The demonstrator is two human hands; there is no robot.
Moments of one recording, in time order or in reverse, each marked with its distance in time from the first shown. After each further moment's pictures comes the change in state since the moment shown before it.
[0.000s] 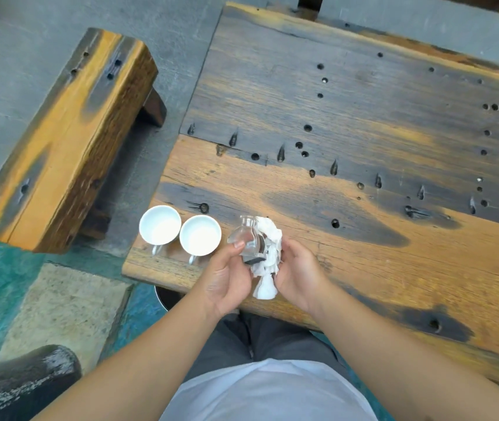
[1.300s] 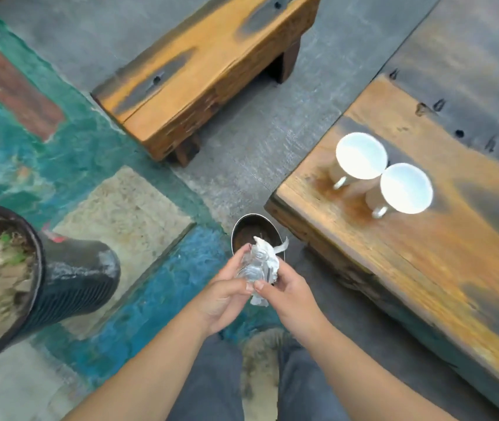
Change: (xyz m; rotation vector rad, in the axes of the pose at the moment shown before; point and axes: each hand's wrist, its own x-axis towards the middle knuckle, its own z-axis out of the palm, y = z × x) left_hand -0.182 0.007 -0.312 0.064 0.296 0.087; right_hand 0.086 0.316 0.087 -0.836 -0.334 -0.260
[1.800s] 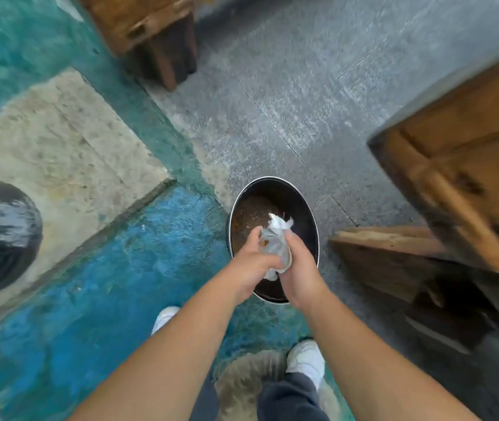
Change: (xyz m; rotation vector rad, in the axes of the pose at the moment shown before) left_hand 0.286 -0.153 -0.174 0.177 0.234 -0.111; right_hand 0.236 0.296 -0.063 0.298 0.156 0.334
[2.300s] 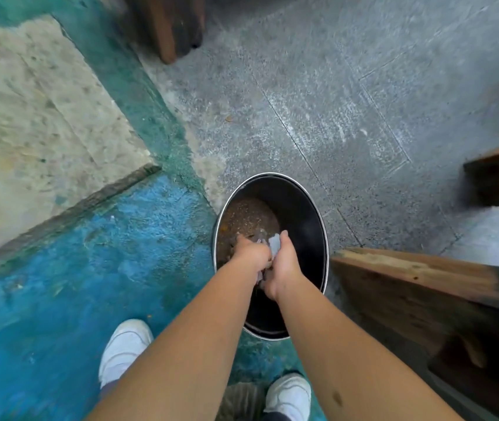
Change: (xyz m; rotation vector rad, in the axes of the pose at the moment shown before) left_hand 0.131 -0.030 0.000 -0.037 0.425 -0.253; right_hand 0.117 0.045 -0.026 -0.009 0.300 0.426
